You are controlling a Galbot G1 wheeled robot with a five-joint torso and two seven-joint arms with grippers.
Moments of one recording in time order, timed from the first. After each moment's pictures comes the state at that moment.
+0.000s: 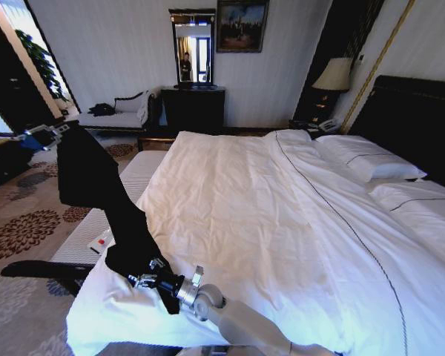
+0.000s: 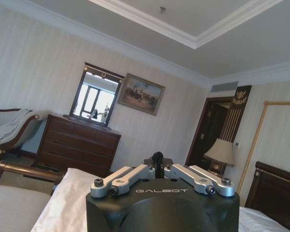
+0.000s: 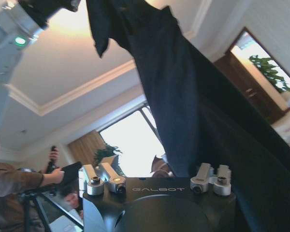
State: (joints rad) left arm 1.22 -0.56 -1.33 -2.21 -1.79 0.63 -0.23; right arm -0.89 1.41 -0.50 1.45 0.90 0.23 -0.48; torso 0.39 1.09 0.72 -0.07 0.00
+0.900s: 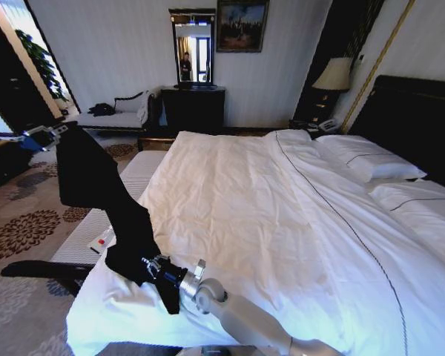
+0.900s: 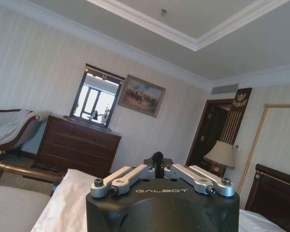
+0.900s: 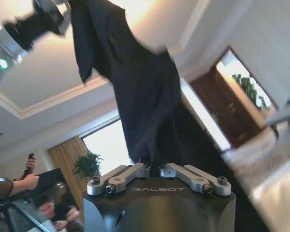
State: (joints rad) left arm 1.22 -0.57 -1.33 -2.21 -1.79 0.63 -0.23; right arm -0.87 1.35 -0.42 1.55 0.88 0.21 -0.42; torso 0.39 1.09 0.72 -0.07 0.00
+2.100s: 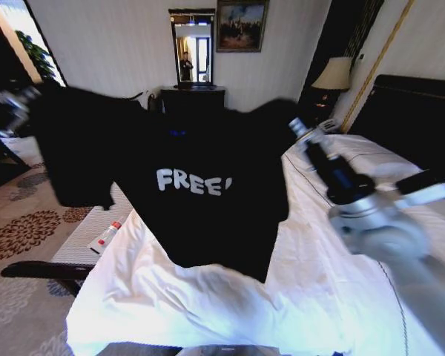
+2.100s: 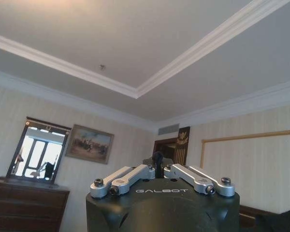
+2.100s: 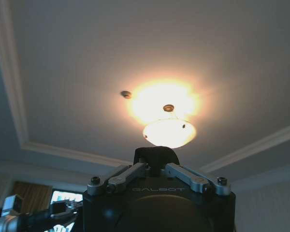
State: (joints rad) left arm 1.39 -0.56 -1.76 -2.47 -2.06 0.50 -0.20; right arm -0.94 0.52 0.73 2.48 1.58 0.08 -0.24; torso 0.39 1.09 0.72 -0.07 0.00
